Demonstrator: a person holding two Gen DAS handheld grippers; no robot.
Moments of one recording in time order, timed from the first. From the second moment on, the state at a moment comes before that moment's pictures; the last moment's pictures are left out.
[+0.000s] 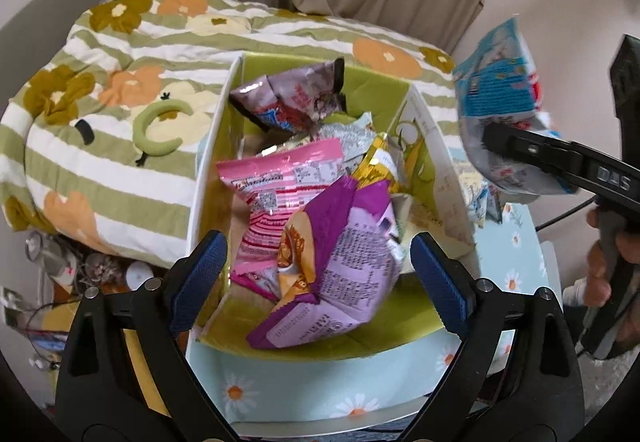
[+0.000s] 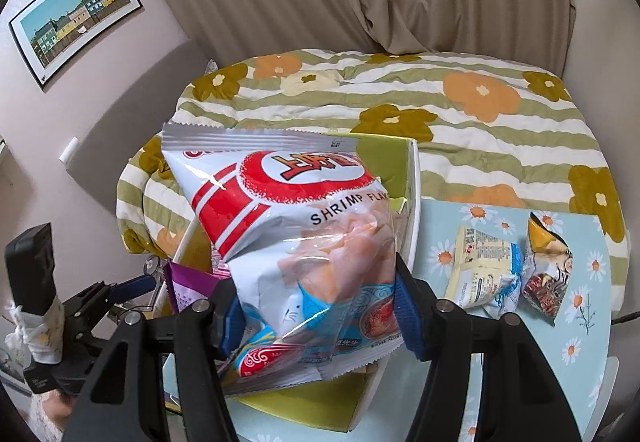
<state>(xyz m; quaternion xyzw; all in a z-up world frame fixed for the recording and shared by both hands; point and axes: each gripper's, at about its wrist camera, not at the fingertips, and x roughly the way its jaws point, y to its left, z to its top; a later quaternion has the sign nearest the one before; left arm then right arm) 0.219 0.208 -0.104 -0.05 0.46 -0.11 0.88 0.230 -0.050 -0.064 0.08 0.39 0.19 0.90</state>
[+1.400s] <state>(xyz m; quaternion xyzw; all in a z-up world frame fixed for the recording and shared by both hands) 0.210 0.192 -0.060 -0.05 0.40 -0.11 0.91 0.210 -0.055 -0.038 0.09 0.35 0.16 0.92</state>
